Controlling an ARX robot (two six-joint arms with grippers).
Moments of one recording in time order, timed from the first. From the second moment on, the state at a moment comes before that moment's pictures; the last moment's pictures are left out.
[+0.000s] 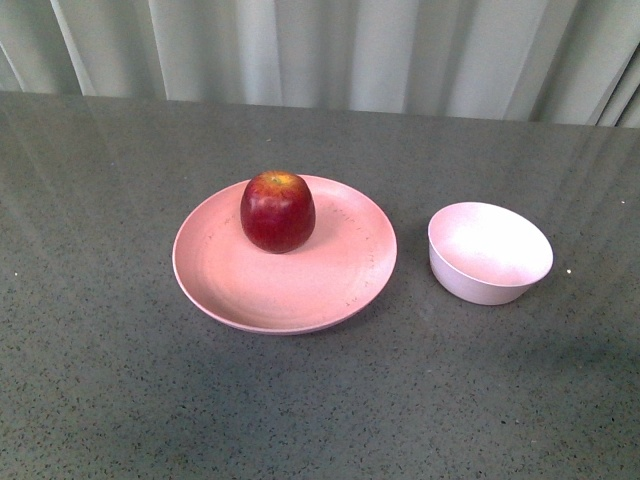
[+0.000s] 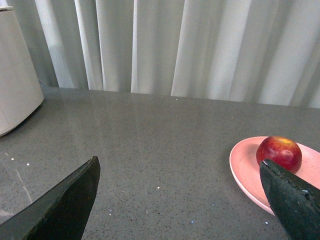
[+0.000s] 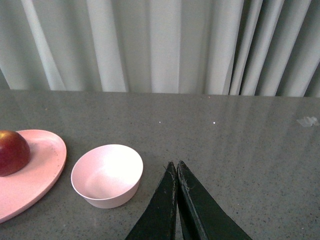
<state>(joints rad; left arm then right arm) 0.00 0.02 0.01 0.00 0.00 -0.01 0.00 0.63 0.02 0.62 0.00 0.00</state>
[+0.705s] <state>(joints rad) 0.00 0.02 0.01 0.00 0.00 -0.01 0.00 0.28 0.02 0.28 0.00 0.00</state>
